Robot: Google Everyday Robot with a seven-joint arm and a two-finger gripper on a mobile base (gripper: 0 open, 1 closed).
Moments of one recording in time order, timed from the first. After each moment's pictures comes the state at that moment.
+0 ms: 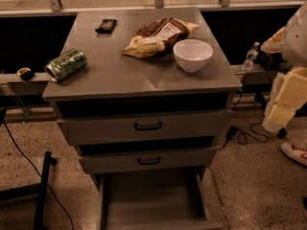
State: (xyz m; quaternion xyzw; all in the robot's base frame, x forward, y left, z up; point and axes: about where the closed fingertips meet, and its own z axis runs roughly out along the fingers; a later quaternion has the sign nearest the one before) arm 0.438 -0.217 0.976 -0.60 0.78 -0.03 0.16
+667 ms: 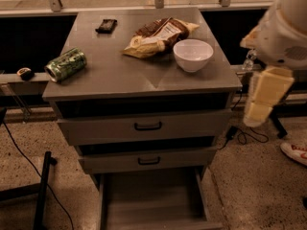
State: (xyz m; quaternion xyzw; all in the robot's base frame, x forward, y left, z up) arm 0.455 -0.193 0.974 -0.63 0.76 -0.07 0.15
